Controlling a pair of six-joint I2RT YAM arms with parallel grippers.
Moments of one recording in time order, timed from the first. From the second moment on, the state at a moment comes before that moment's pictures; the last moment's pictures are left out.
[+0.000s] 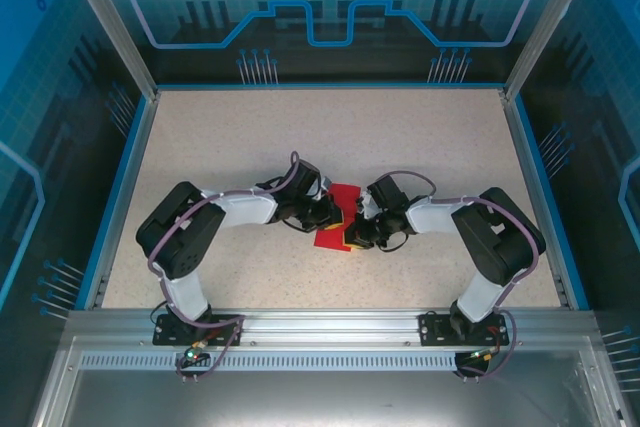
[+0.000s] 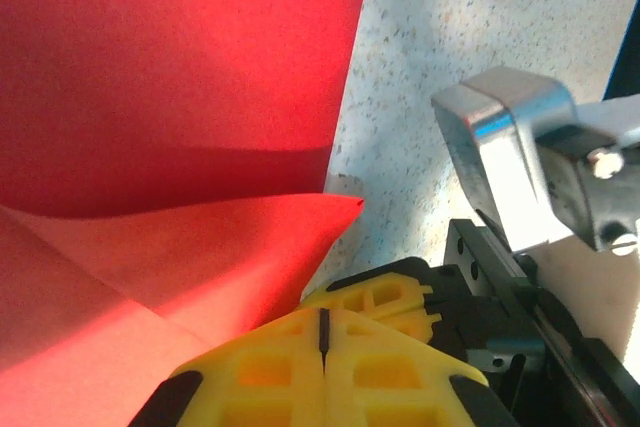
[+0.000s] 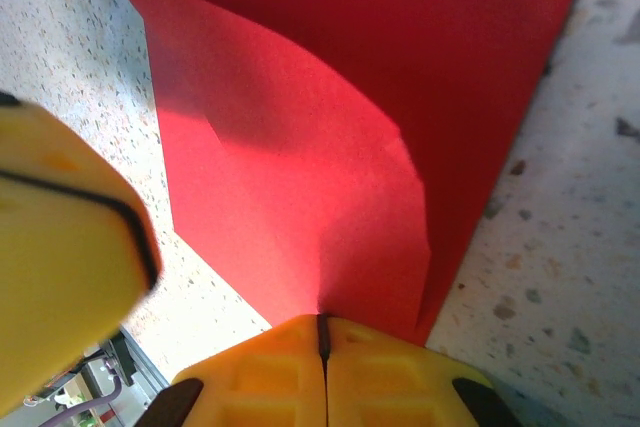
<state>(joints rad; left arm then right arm) -0.62 1.80 0.93 -0.06 0.56 -0.95 0.55 1.70 0.71 -0.14 -0.62 0.73</state>
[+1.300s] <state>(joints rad) -0.57 1.86 0.94 -0.09 0.46 -0.92 0.55 1.71 0.71 -0.16 -0.62 0.69</state>
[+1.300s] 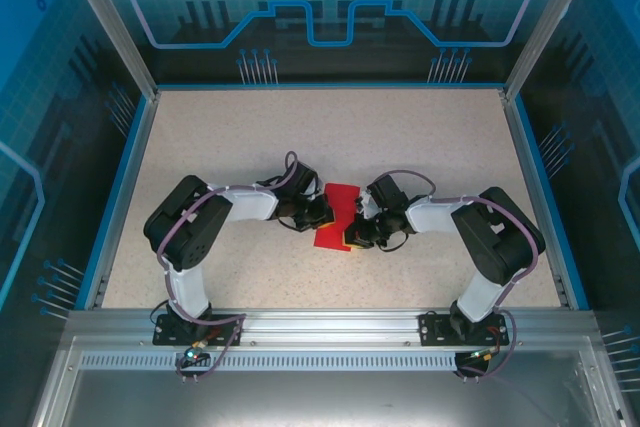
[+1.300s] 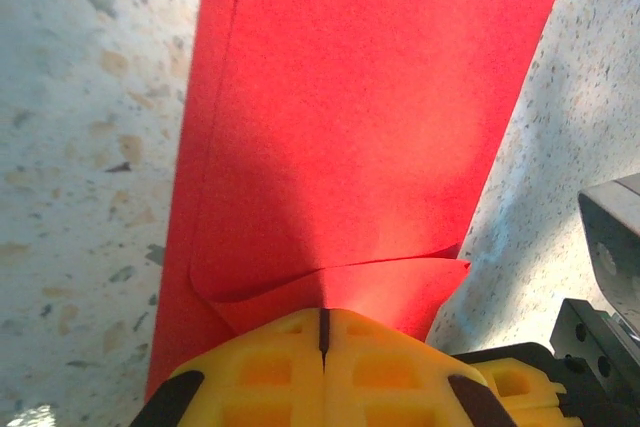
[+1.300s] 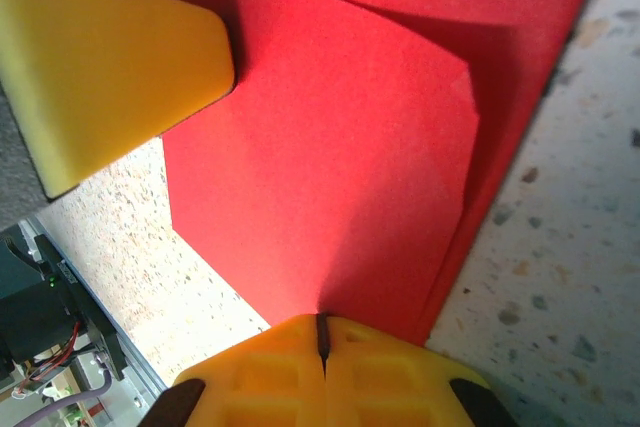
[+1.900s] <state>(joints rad) -0.51 1.87 0.94 -0.09 0.48 -0.85 0.55 1.71 0.71 -0.15 -0.62 0.69</state>
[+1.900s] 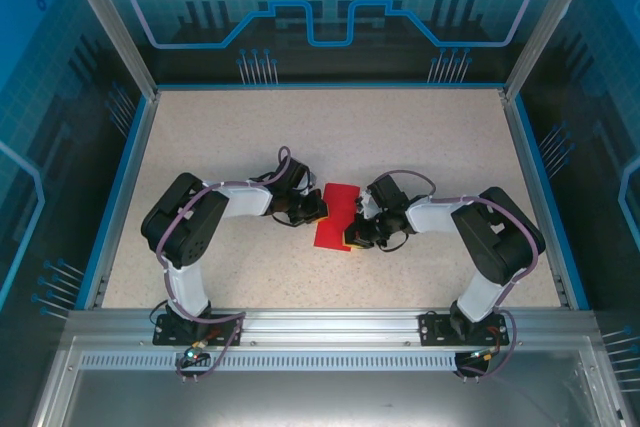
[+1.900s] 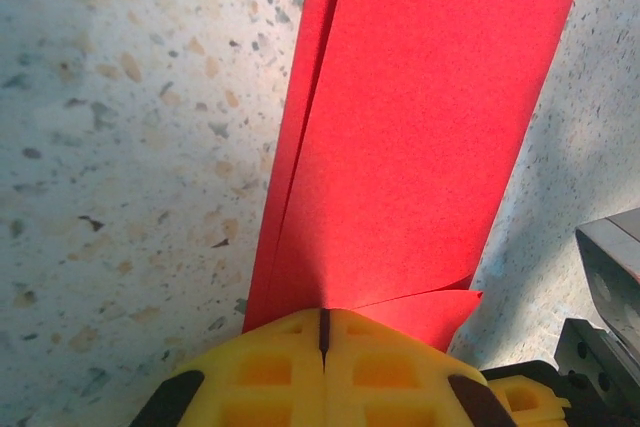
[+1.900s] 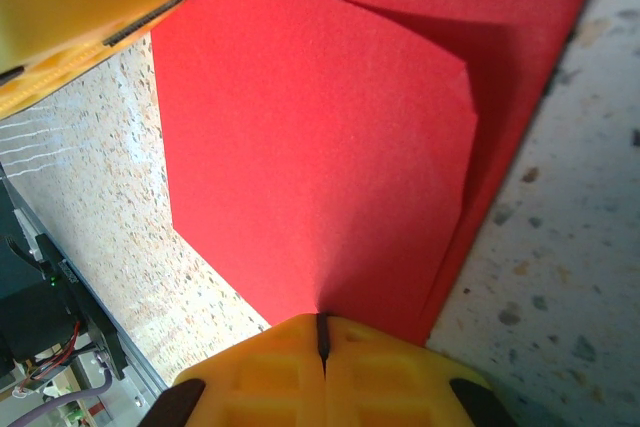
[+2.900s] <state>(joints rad) -0.43 1.73 0.95 -0.15 0.43 -0.77 0.54 1.71 0.71 -0.14 -0.63 0.69</state>
